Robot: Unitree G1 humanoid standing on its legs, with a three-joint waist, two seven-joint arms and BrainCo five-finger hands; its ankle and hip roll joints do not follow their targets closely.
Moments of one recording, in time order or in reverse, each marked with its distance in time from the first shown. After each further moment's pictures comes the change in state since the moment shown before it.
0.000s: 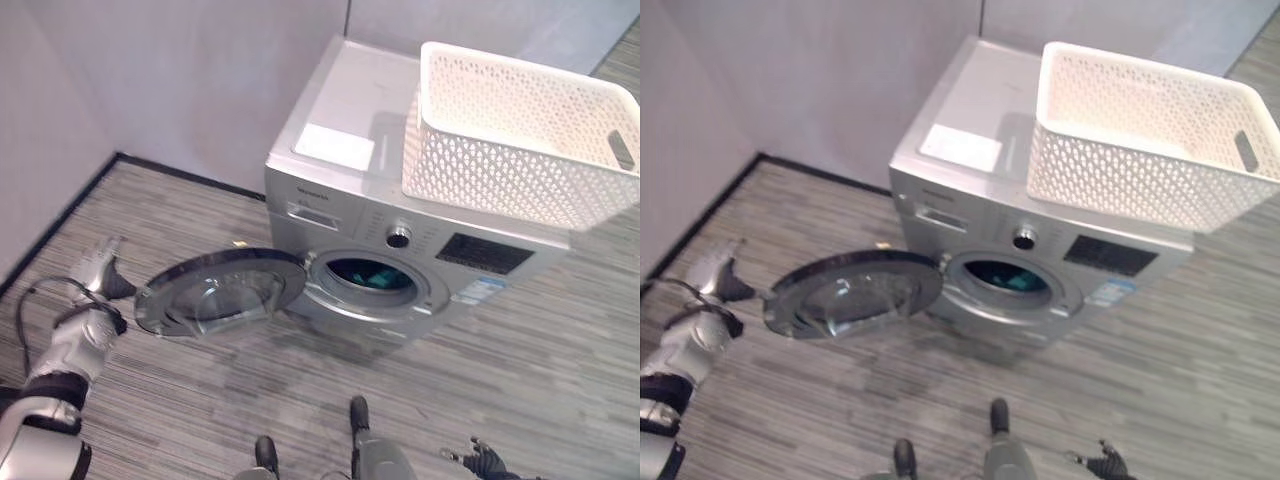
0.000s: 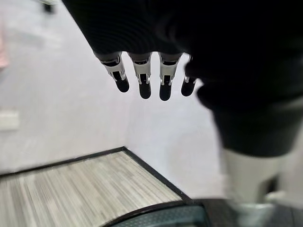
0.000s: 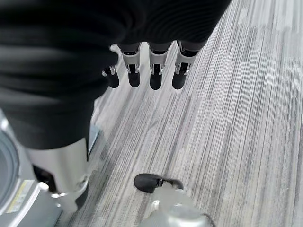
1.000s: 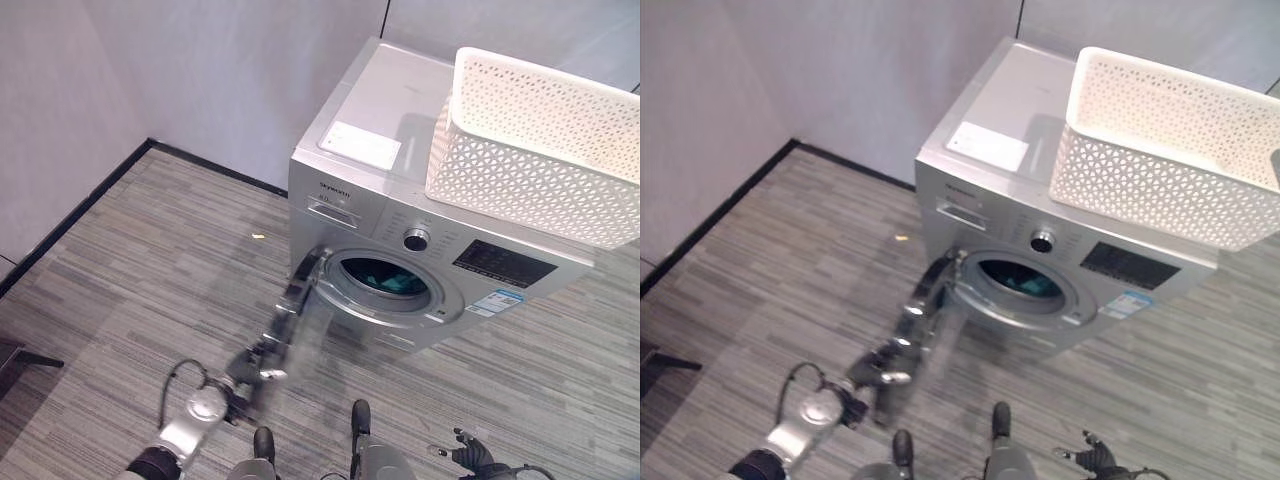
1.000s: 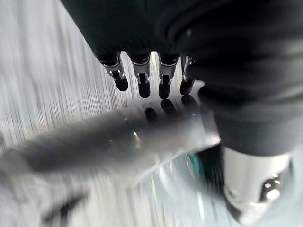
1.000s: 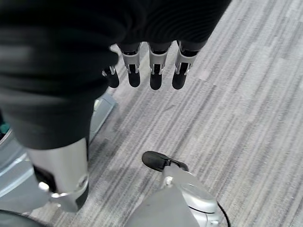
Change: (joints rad) left arm 0.517 -0.422 -0.413 -0.588 -0.480 0.067 -0.424; right arm -0.001 0.000 0.032 -0.067 -0.038 0.040 0.054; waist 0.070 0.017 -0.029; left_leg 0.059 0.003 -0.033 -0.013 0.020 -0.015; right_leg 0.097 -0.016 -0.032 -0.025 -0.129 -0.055
